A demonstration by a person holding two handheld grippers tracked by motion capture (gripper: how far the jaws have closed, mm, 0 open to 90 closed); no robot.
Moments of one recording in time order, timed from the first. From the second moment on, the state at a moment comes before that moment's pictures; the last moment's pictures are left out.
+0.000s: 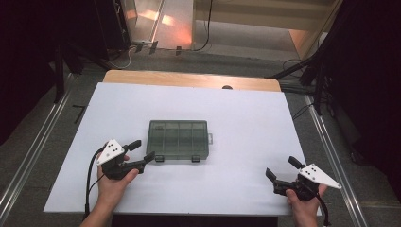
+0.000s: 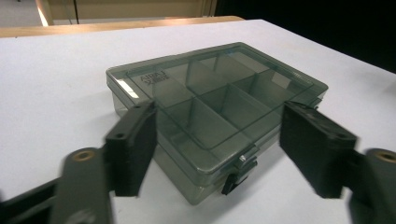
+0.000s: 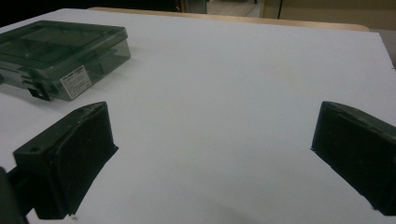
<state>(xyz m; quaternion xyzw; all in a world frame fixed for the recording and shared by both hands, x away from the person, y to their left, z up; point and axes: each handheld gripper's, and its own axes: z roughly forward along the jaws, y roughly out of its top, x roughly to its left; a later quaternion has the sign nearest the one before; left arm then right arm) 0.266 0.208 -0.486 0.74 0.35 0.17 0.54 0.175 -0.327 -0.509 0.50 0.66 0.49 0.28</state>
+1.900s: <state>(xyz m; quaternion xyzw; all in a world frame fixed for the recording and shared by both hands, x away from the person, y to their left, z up) 0.244 0.292 -0.489 0.73 0.40 0.20 0.53 0.175 -0.336 -0.508 0.50 0.65 0.49 0.29</state>
